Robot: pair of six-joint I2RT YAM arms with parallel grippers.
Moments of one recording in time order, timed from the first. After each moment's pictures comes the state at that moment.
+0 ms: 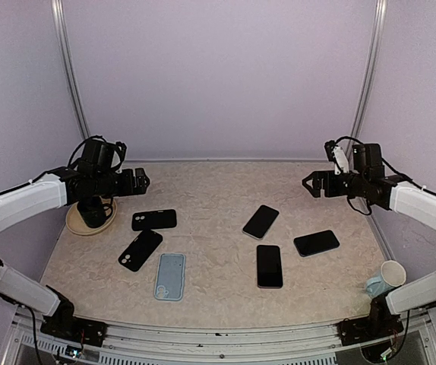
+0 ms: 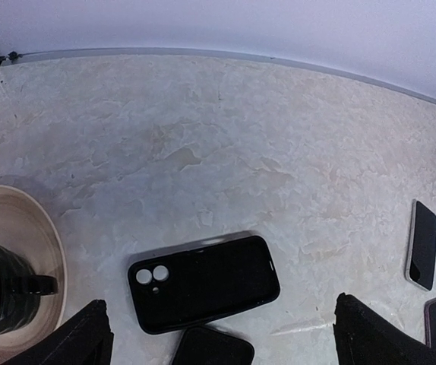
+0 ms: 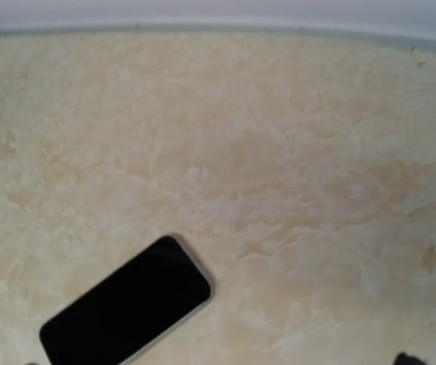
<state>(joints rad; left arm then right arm) -0.42 1.36 1.01 -0.30 -0.11 -0.35 0.24 1.27 0.90 -0.16 -0.23 0.11</state>
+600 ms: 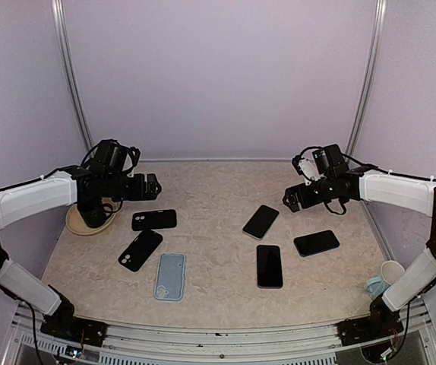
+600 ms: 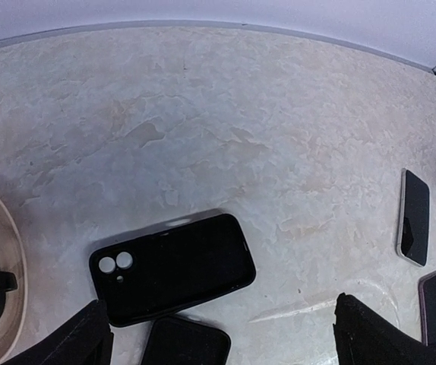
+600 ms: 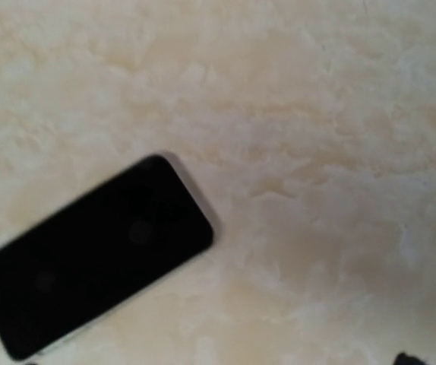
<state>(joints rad) -0.46 1.43 1.04 -0.33 -0.06 -0.36 0.42 1.52 1.05 -0.31 -0.02 0.02</state>
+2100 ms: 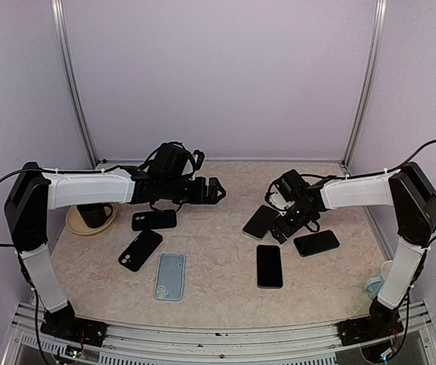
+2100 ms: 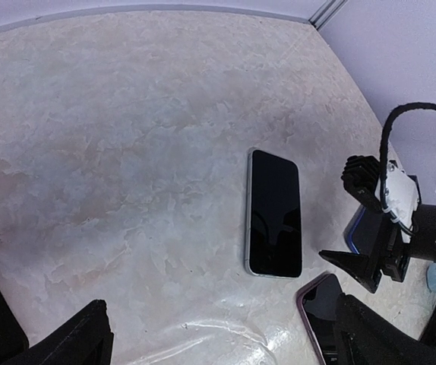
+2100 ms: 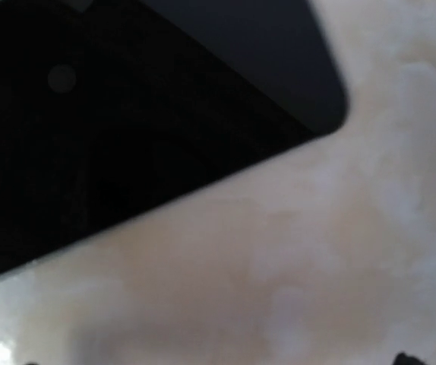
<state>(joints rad) -0.75 1.81 1.32 -0.12 0.08 -0.49 0.61 1.80 1.12 -0.44 0.20 -0.10</state>
